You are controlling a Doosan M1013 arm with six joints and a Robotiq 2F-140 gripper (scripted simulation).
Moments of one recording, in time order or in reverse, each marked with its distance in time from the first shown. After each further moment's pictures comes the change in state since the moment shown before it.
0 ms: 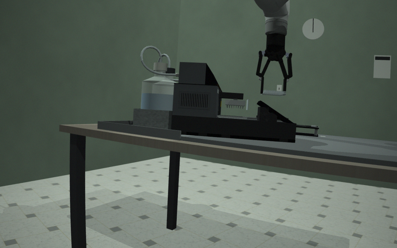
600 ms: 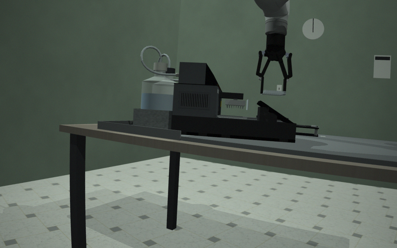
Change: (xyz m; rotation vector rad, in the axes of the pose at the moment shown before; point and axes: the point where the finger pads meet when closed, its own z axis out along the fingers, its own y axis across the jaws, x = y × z) arm 0.000 0.000 0.000 0.000 0.000 0.000
